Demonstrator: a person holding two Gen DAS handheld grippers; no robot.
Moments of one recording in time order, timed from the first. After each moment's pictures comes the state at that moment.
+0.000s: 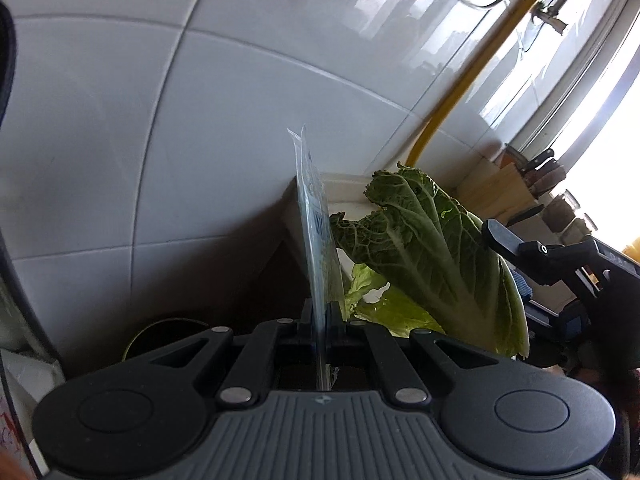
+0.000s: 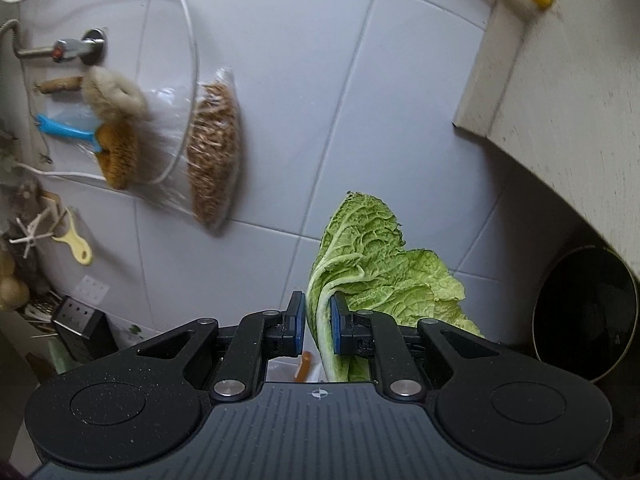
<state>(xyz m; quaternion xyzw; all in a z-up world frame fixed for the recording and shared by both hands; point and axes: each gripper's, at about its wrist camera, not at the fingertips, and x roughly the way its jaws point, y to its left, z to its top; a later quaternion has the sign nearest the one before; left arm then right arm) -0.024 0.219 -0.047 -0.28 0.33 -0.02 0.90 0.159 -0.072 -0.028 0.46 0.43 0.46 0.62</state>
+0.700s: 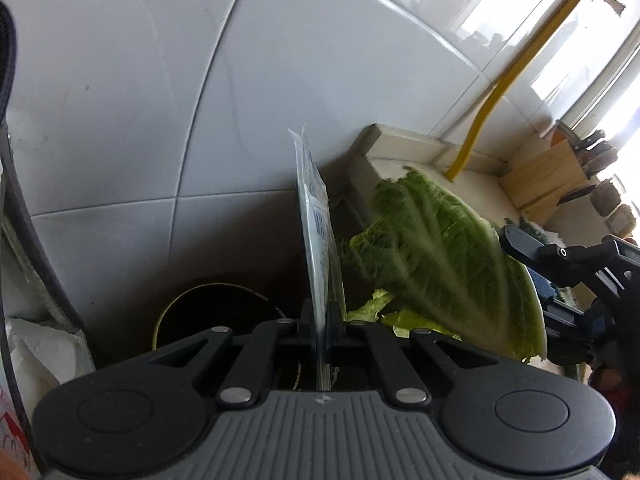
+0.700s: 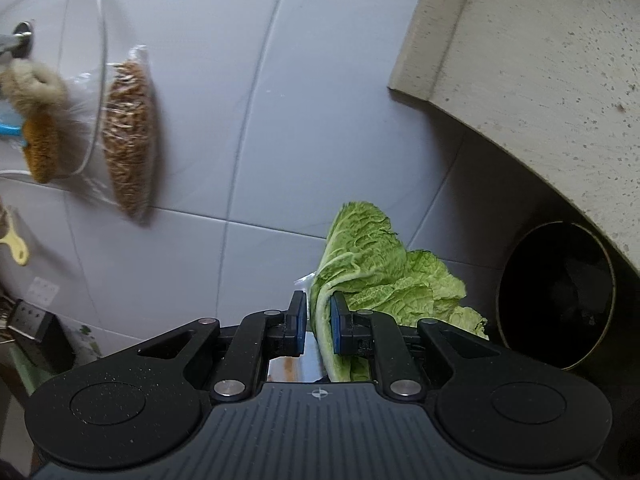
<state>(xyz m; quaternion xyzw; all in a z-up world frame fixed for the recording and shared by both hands) -0.008 0.238 -0.097 -0.28 0.38 0.01 0.88 0.166 -0.043 -0.077 0.44 0.48 0.43 0.63</state>
